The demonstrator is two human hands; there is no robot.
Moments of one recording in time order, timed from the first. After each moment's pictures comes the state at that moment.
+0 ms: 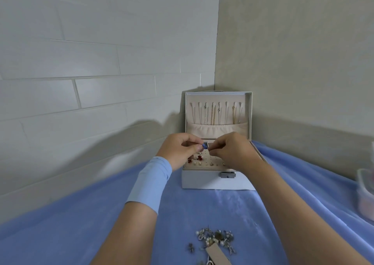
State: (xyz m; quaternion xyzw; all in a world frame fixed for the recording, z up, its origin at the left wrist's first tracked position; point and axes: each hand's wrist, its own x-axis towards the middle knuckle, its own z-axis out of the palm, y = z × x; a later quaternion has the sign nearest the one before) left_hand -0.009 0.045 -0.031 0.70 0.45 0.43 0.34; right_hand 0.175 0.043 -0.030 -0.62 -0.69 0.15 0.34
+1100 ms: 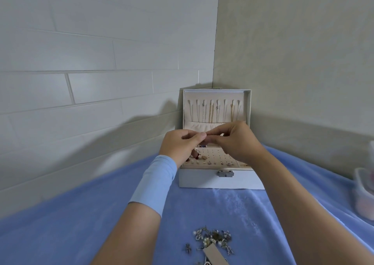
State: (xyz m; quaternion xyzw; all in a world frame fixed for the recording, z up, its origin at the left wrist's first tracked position) left_hand 0.008 0.038 -0.027 0.63 0.47 0.49 0.37; right_hand 0.177 0.027 -0.009 -0.51 -0.71 0.22 0.44
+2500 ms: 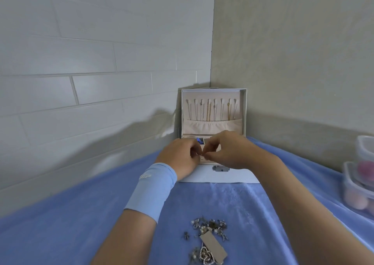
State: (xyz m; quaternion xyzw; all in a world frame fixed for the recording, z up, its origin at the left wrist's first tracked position) left_hand 0.002 0.023 -0.038 0.81 0.50 0.28 0.11; right_hand 0.178 0.011 -0.013 -0.58 -0.78 0.12 0.22
